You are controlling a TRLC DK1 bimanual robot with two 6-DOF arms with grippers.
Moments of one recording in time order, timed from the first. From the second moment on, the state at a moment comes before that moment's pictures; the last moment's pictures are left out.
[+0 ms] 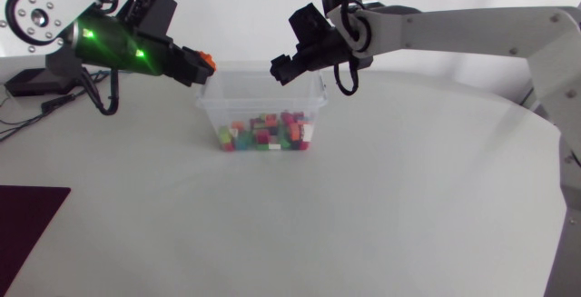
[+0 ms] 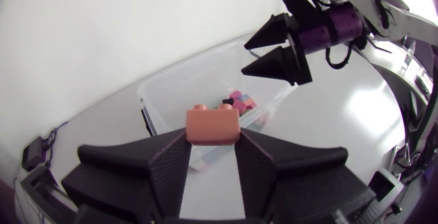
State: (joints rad) left arm -0.25 1.50 1.30 -0.44 0.20 0.27; right arm 0.45 2.09 1.76 -0.23 -0.22 -0.23
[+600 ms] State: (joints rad) left arm -0.26 1.86 1.57 -0.22 0.23 0.19; right arm 0.42 1.71 1.45 -0.23 -0.20 -0.23
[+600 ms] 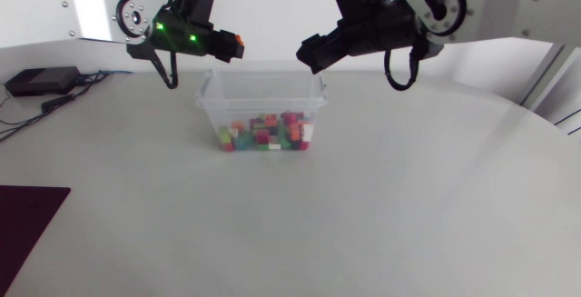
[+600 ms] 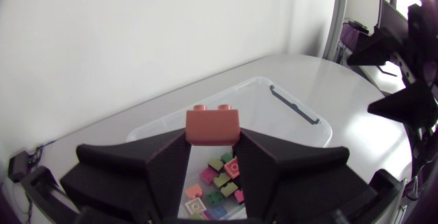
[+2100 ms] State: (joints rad) left arm -0.04 1.15 0.81 0.21 0.06 0.22; right arm 0.33 0.91 0.78 -0.04 0.23 -0.29
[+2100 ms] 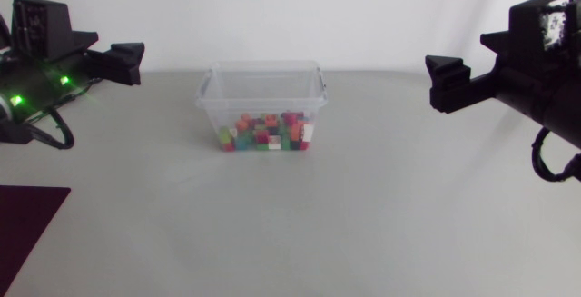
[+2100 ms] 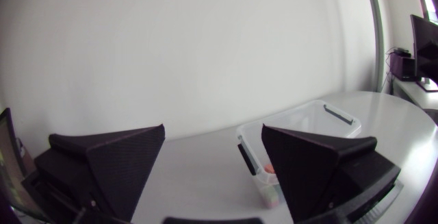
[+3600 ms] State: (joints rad) left arm 0.02 0.20 0.12 0.06 0.04 0.10; right arm 0.09 0.20 0.16 -0.04 0.08 -0.12
